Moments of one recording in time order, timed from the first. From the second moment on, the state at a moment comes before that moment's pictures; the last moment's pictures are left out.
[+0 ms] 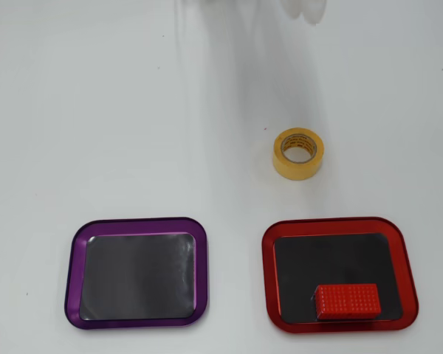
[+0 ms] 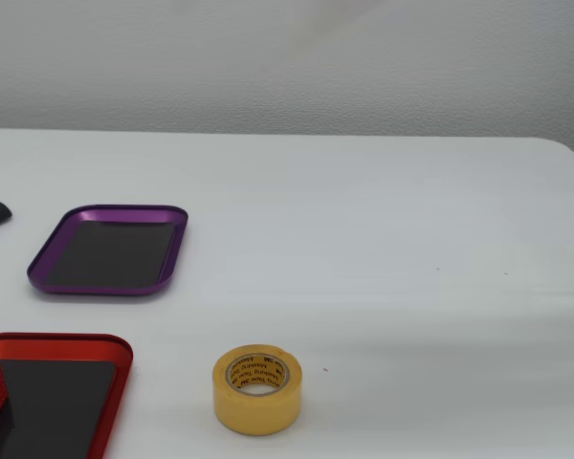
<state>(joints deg) -7.3 112.8 75.8 75.6 -7.2</state>
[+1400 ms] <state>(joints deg) 3.4 191.6 170.6 71.1 -0.8</state>
